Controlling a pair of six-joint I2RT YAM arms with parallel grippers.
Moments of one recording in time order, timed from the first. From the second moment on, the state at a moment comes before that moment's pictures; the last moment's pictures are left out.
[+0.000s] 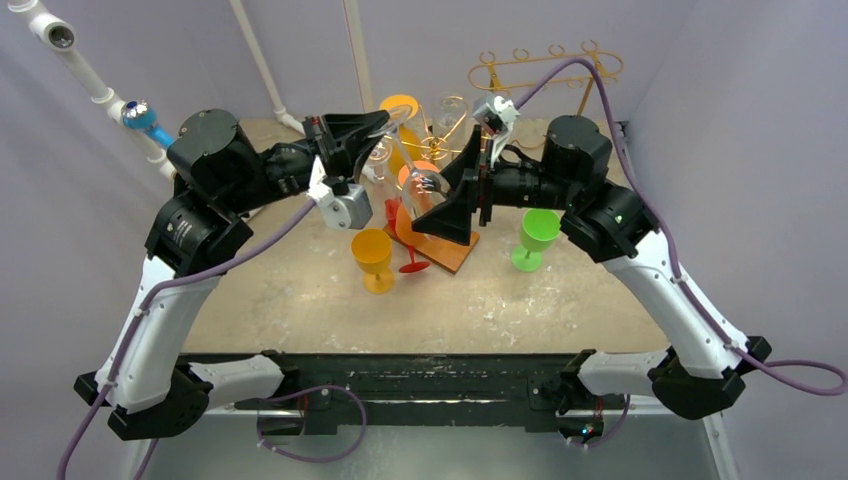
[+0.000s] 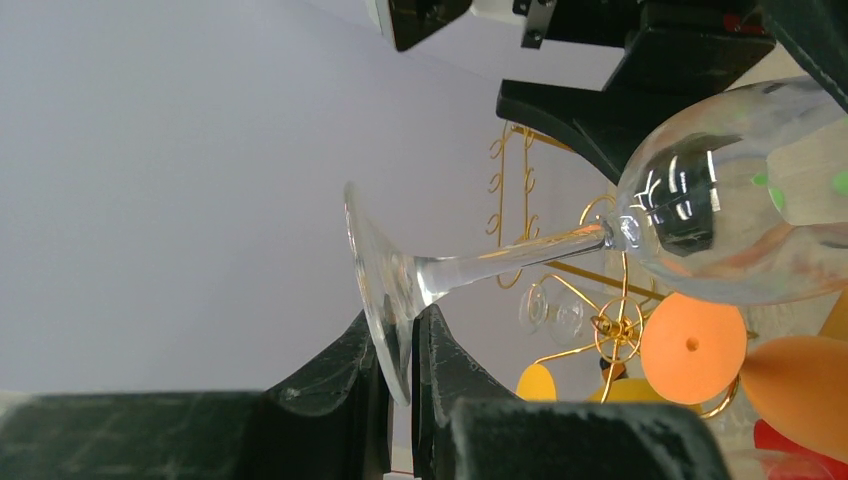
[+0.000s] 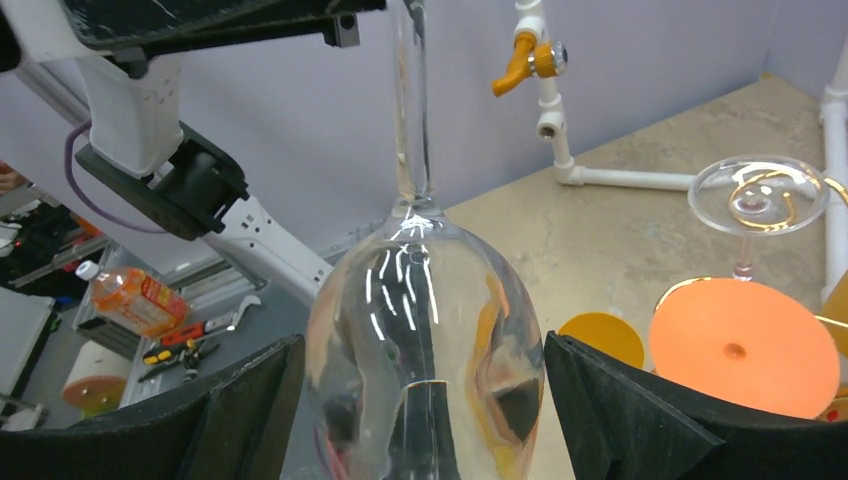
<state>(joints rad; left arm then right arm) -0.62 1.17 1.81 -0.54 0.54 1.12 0.72 1.24 1.66 -0.50 -0.65 0.28</state>
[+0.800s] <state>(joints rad) -0.62 1.08 1.71 -0.51 0.58 1.11 0.75 1.00 1.28 -0.34 -0.34 0.29</state>
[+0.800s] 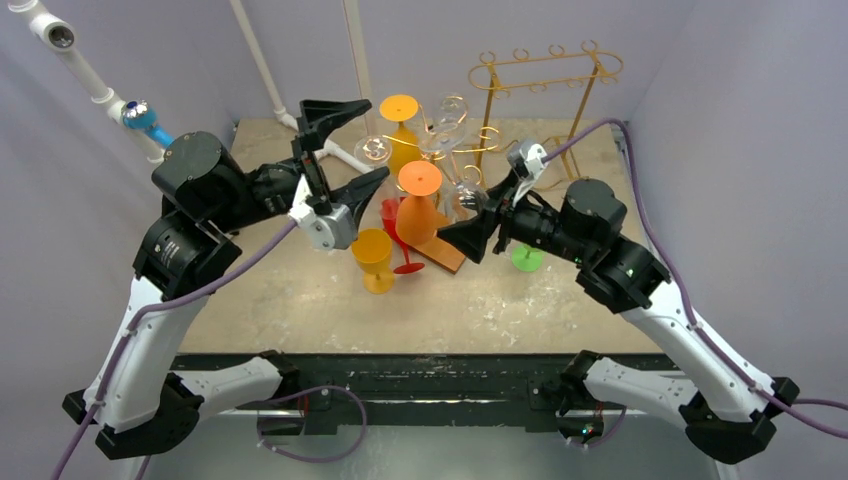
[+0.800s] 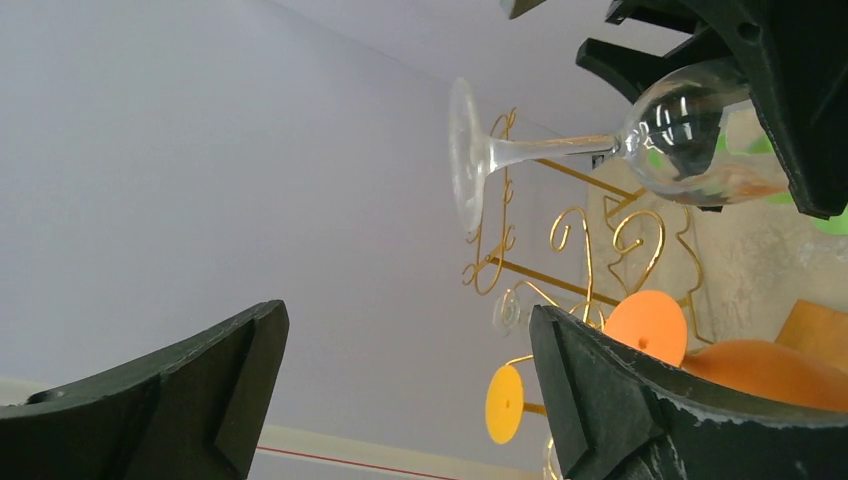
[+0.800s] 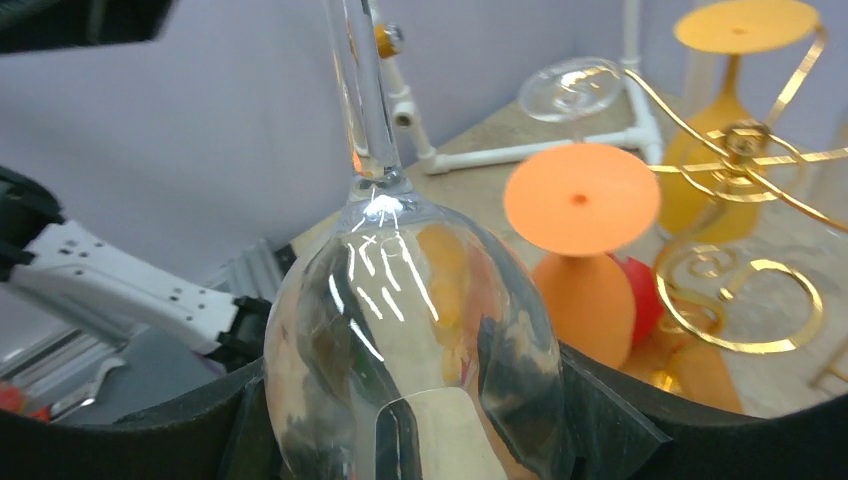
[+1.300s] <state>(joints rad) -0.62 1.11 1.79 -0.63 0.39 0.81 0.54 0.83 0.88 -0.28 -0.04 0.23</state>
